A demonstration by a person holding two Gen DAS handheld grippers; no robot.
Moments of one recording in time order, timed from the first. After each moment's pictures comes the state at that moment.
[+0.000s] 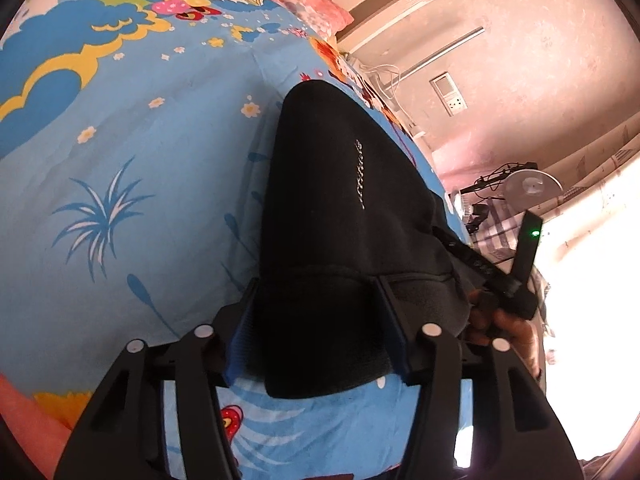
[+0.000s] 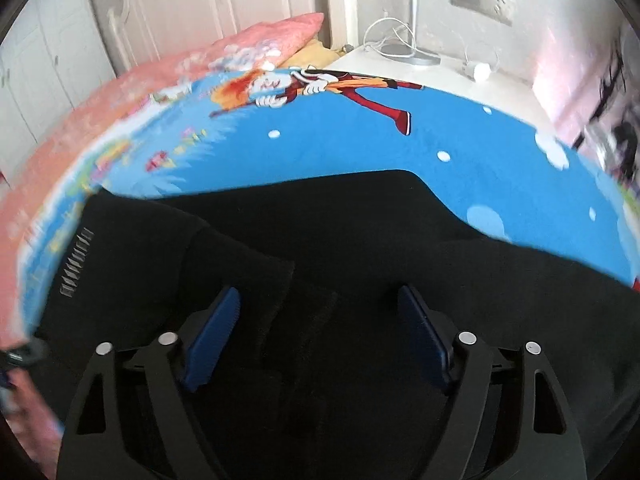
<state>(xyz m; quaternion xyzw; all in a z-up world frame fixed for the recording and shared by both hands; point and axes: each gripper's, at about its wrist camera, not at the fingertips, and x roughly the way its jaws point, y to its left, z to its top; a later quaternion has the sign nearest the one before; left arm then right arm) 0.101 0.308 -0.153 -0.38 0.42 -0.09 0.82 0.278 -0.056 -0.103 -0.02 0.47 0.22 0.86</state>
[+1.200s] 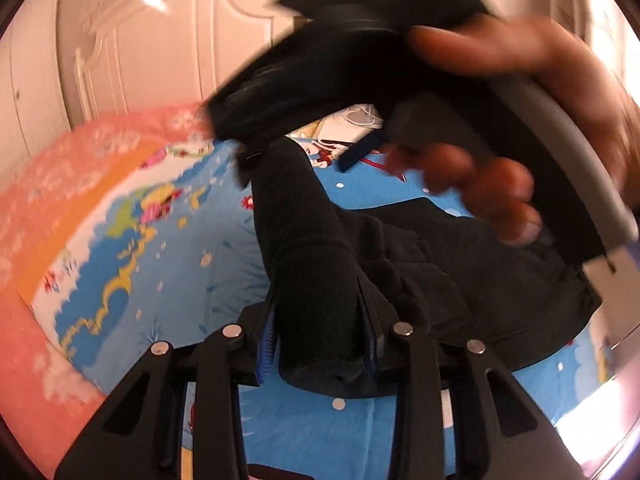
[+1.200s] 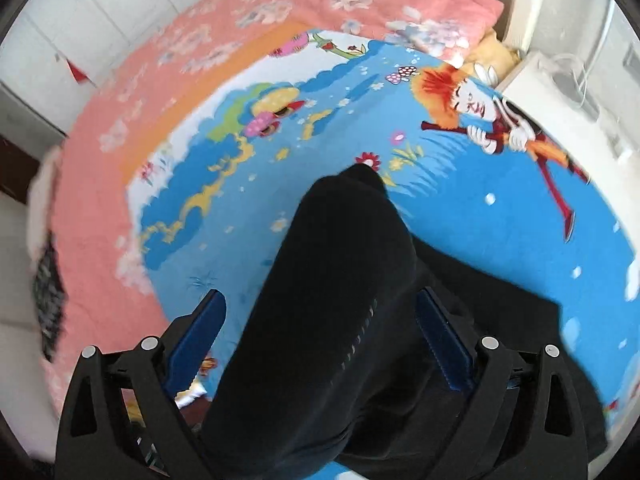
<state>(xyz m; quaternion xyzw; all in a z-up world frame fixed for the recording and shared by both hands) 0.096 0.139 -0.008 -0.03 0.37 0.04 0.93 0.284 0.125 -0.012 -0.20 0.57 0.35 0.71</state>
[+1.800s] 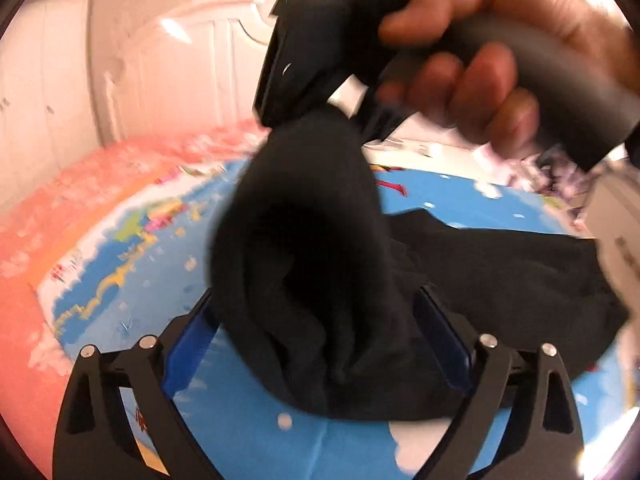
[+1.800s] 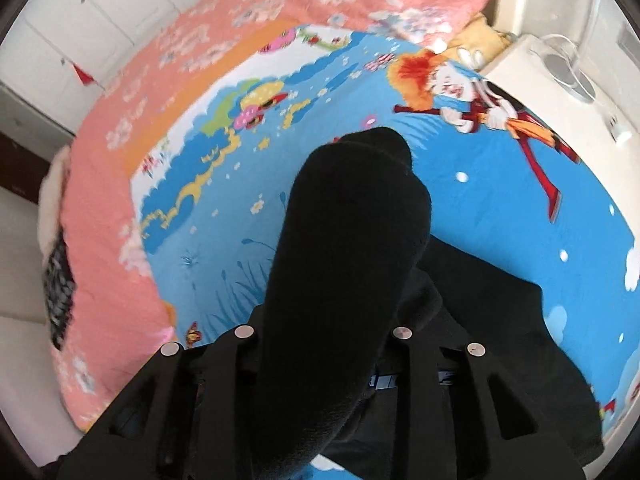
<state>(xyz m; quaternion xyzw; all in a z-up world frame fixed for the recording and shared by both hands) 0.101 0.063 -0.044 -0.01 0.29 0.13 0.95 0.309 0.046 0.012 -0.12 0.59 0.38 0.70</state>
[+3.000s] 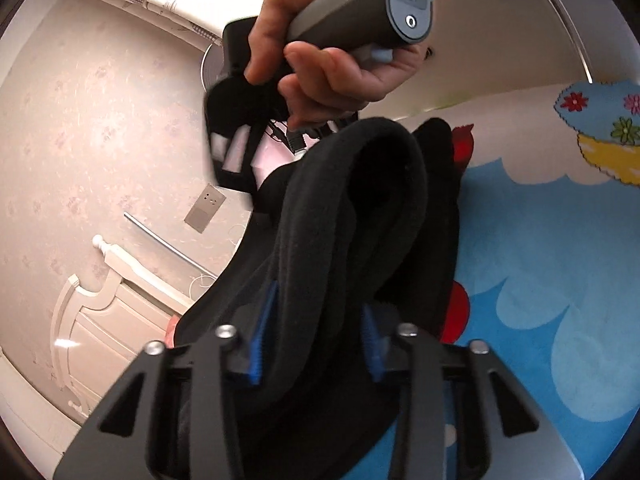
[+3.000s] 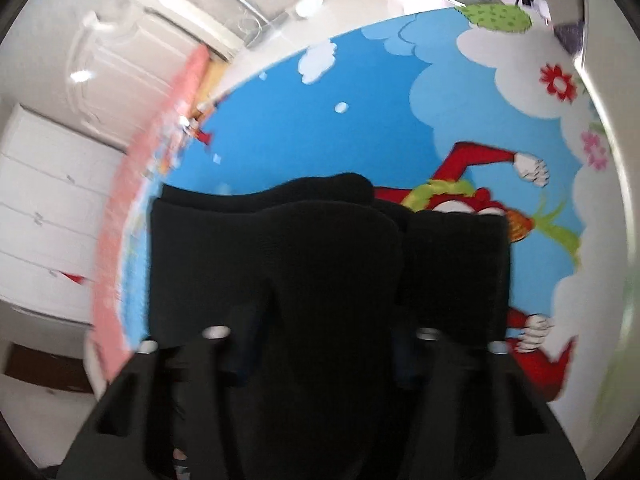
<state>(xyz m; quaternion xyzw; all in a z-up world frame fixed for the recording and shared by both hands) 0.056 -0.280 -0.129 0.44 0.14 -0.12 0.88 0.339 -0.375 -0.082 0.15 0.59 0.23 0.76</state>
